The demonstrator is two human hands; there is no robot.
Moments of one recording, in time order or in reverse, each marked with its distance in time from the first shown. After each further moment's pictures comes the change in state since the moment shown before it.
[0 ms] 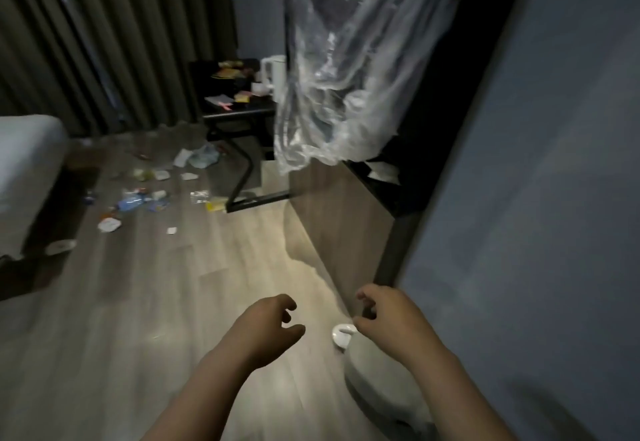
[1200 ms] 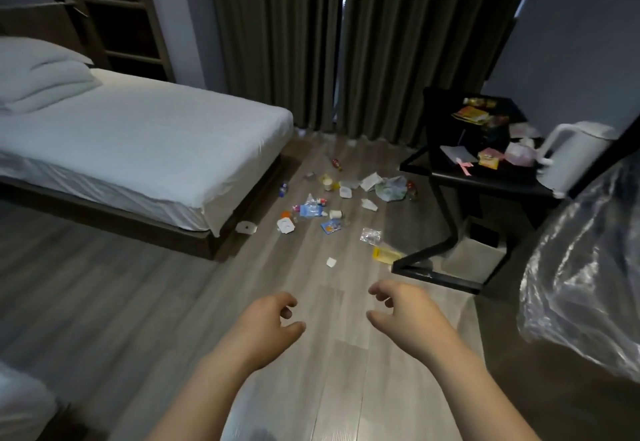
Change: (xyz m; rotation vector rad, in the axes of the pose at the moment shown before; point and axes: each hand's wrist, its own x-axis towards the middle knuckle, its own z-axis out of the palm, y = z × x) left_hand 0.225 -0.356 -0.372 -0.249 0.459 -0.513; right_hand 0.490 -0.442 0.191 -0.170 -0.330 -0.580
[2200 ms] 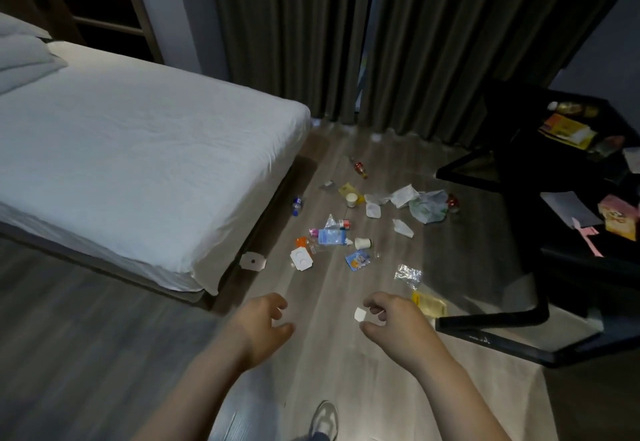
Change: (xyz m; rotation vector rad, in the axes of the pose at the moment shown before) left_hand 0.455 -0.076 -0.186 0.087 -0.112 -0.098; right_hand 0.486 -0.084 0.043 0.132 -0.142 0.087
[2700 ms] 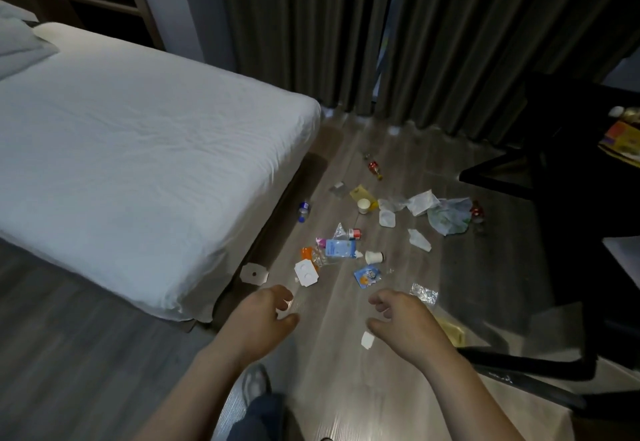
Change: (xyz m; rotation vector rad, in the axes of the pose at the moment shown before) left_hand 0.182 0.032 -0.062 -0.019 0.016 -0.008; right_hand 0.198 -0.003 -0.053 0.005 -0.100 0.014
